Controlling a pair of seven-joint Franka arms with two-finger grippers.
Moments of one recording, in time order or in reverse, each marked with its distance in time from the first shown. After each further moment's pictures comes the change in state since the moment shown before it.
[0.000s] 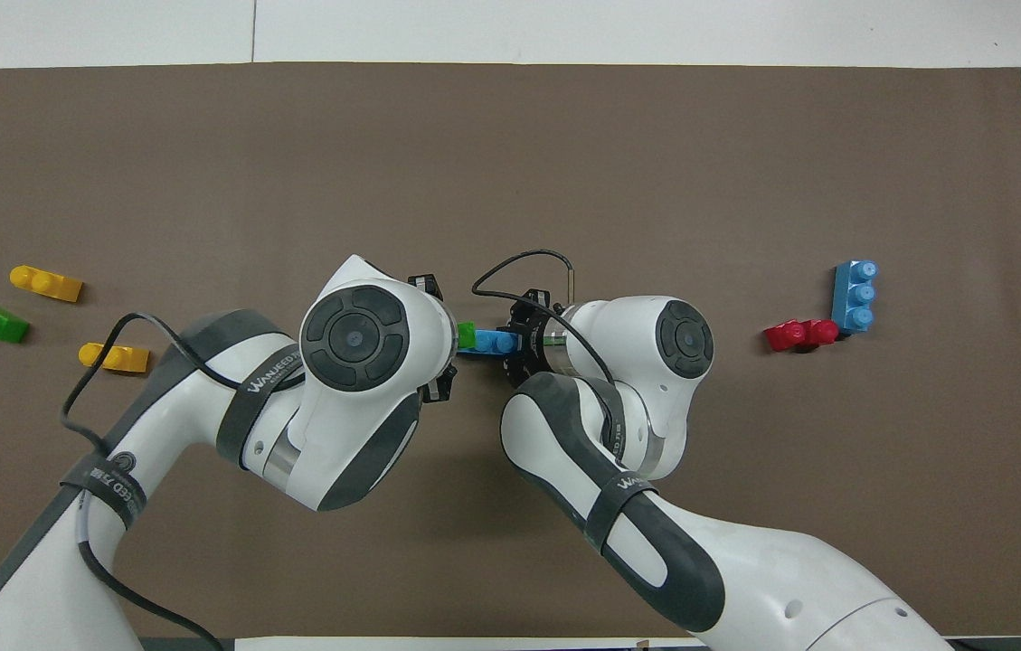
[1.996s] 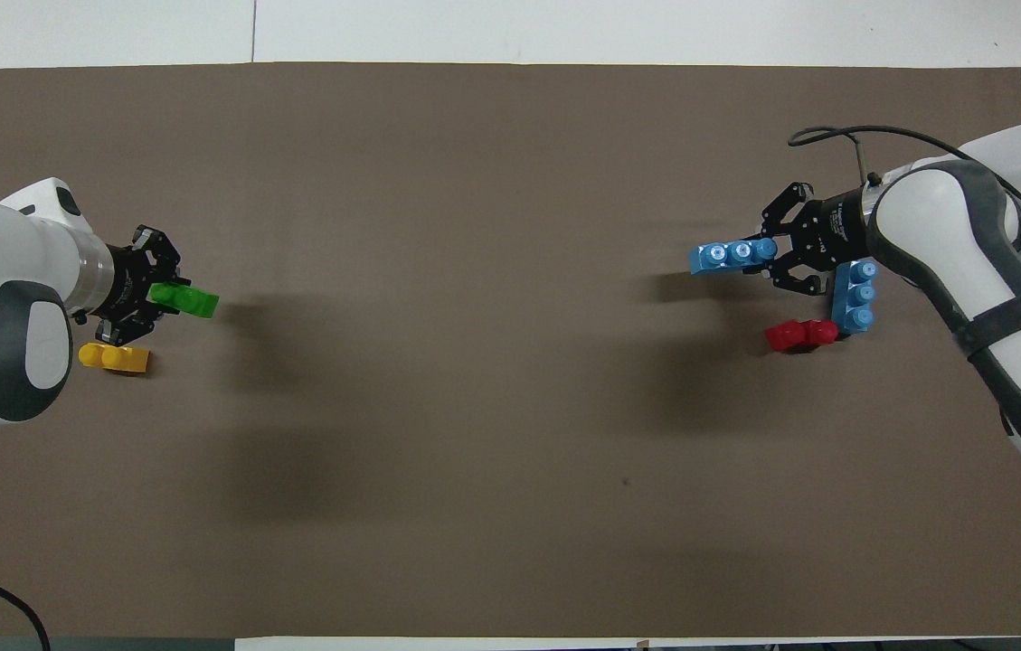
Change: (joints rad) left arm 0.586 -0.018 0.007 -0.076 -0.080 0.004 1.135; right arm -0.621 -0.008 -0.023 0.230 -0.212 -0.606 -0.445
